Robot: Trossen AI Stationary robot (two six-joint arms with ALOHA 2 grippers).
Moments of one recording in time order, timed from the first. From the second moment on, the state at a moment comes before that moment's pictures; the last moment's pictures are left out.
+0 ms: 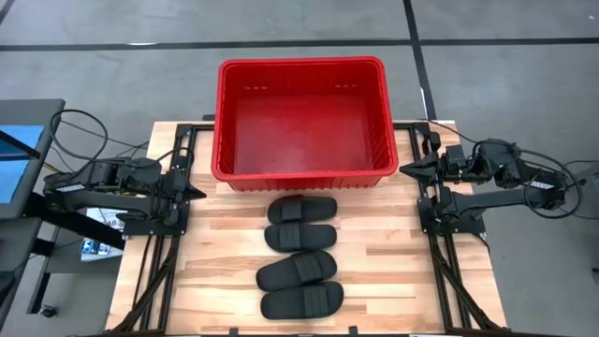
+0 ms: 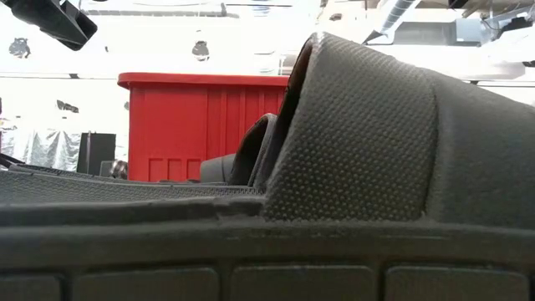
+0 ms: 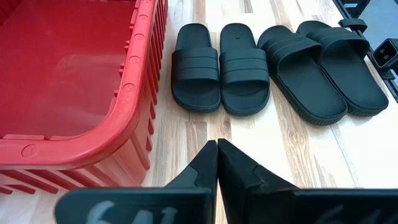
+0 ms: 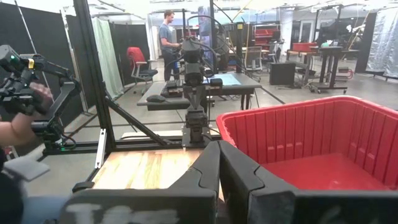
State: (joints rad) left arm 0.00 0.39 0.78 -1.00 -0.01 0.01; right arm 0.00 0.39 0.79 -0.40 0.00 0.00
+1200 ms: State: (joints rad) left arm -0.13 0.61 0.73 -0.07 -0.01 -0.18; right arm 0.00 0.39 0.79 -0.40 0.00 0.00
